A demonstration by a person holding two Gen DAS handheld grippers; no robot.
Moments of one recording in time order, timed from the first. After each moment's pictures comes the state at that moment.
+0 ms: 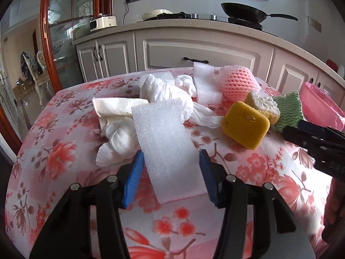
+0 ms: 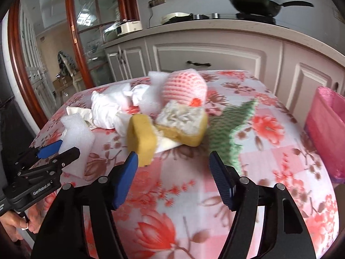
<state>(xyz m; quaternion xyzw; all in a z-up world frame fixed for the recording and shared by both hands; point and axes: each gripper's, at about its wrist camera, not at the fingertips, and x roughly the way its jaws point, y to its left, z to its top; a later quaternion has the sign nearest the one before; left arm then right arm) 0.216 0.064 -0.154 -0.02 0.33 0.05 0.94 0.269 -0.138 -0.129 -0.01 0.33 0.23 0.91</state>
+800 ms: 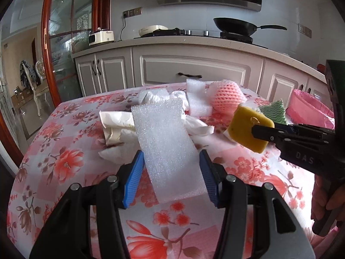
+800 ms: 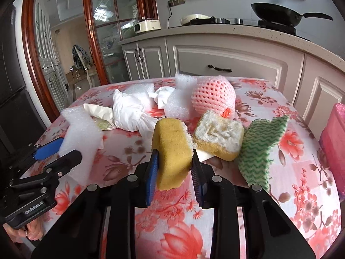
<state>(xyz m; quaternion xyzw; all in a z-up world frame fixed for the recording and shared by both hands) 0.183 0.055 -0.133 -0.01 0.28 0.04 0.96 0.253 -0.124 -0.115 -0.02 0.32 0.27 0.91</state>
